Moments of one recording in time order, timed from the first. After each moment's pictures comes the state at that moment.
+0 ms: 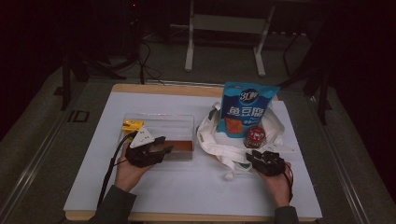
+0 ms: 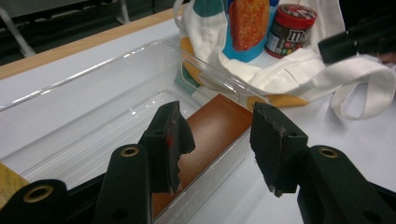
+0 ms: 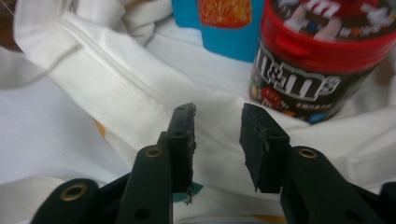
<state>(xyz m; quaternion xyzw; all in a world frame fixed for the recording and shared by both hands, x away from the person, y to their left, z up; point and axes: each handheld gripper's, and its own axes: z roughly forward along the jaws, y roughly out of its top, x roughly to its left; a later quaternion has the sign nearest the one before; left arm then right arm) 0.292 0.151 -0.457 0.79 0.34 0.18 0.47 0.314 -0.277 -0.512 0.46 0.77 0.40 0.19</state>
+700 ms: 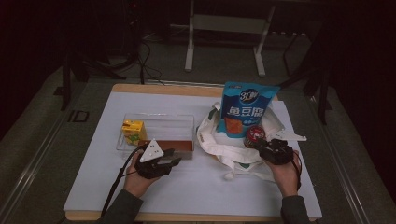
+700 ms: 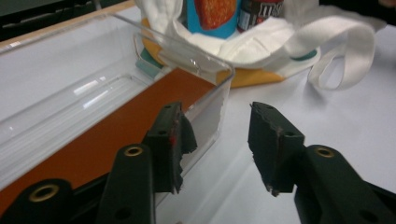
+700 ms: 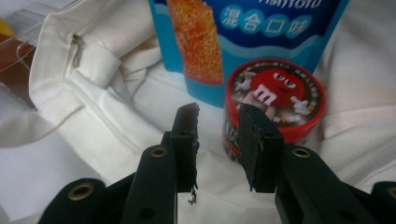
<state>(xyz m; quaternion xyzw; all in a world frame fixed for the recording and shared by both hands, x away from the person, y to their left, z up) 0.279 0.130 -0.495 0.81 0.30 0.16 0.48 0.331 -0.287 -0.469 0.45 0.77 0.41 0.21</state>
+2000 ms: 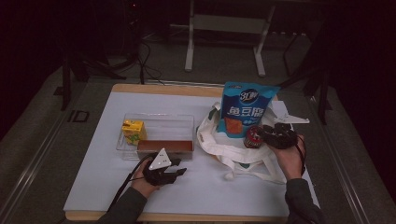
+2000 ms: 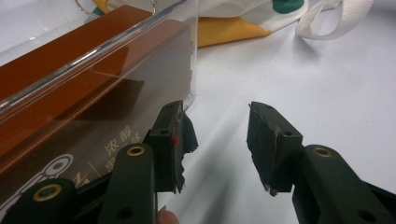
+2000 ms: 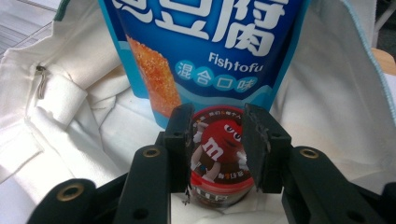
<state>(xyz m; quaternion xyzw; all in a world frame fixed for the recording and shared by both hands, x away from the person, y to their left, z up) 0.282 0.116 -0.538 0.83 0.26 0.13 0.47 0.367 -0.294 -0.439 0.45 0.77 0.38 0.23</state>
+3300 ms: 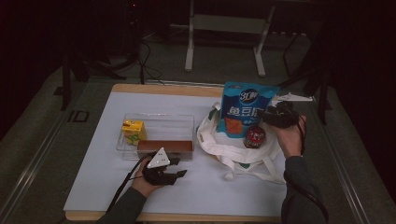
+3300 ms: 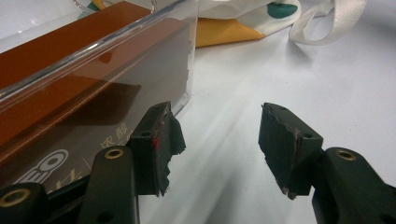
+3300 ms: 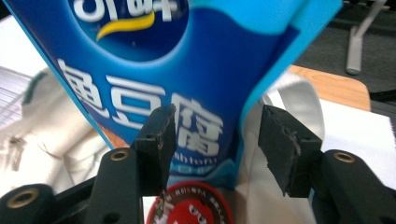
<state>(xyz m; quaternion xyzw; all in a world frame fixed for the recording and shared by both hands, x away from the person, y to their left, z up) 0.284 0.119 -0.539 0.83 0.27 0.11 0.48 0.416 -0.294 -0.404 0.48 0.75 0.40 0.23</state>
